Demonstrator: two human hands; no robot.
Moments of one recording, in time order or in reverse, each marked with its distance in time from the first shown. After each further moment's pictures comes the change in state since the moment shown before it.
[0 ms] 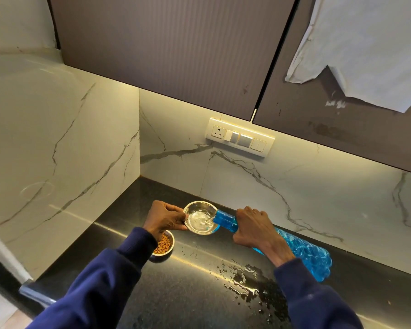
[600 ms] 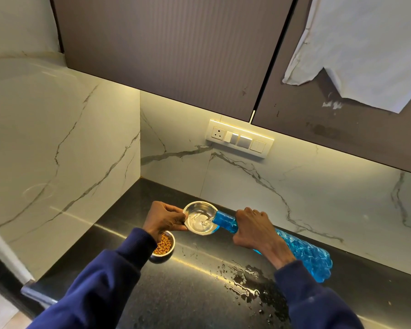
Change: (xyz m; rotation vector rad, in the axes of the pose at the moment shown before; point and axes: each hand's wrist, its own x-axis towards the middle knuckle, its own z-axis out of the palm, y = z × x) left_hand -0.006 0.001 -0.001 0.002 -0.006 0.035; right_hand -0.008 -0.004 -0.003 -0.006 0.016 0.012
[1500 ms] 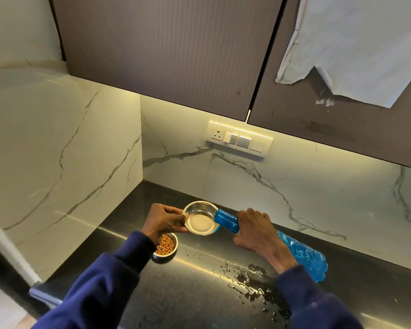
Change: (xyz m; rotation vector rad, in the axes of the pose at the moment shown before) left_hand -0.020 0.005 -0.001 -0.046 -0.019 0.022; right_hand -0.012 -0.001 0.003 0.037 0.110 0.006
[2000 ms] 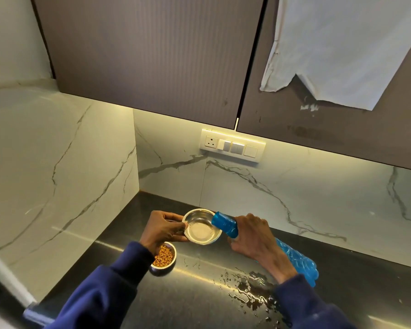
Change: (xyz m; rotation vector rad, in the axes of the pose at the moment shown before) left_hand 0.002 0.009 0.009 0.047 -0.030 0.031; right_hand 0.000 0.004 0.003 0.097 0.128 -0.006
